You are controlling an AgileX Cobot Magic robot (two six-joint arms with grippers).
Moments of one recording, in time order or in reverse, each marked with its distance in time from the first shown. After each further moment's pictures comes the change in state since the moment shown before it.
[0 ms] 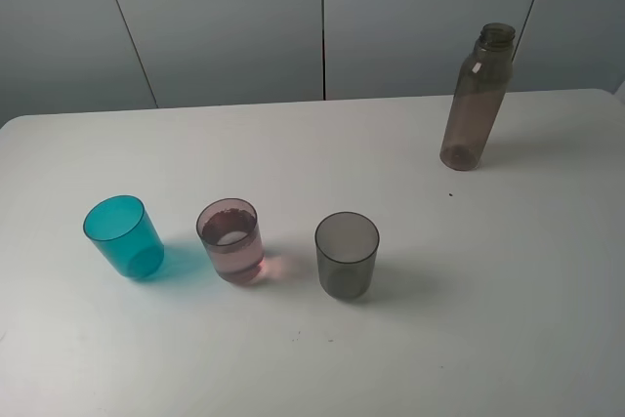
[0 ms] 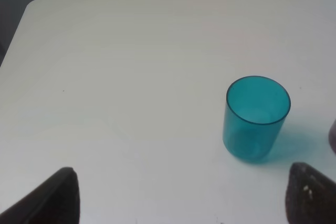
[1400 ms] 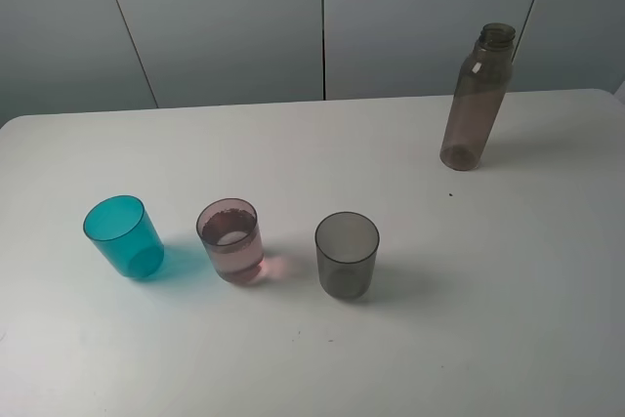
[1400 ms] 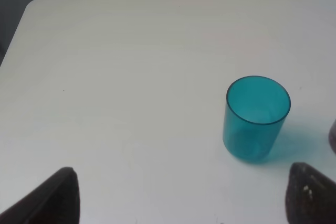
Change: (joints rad) left arm 0.000 0.000 0.000 0.000 0.000 -0.002; right arm 0.000 0.000 0.000 0.074 0.000 -0.118
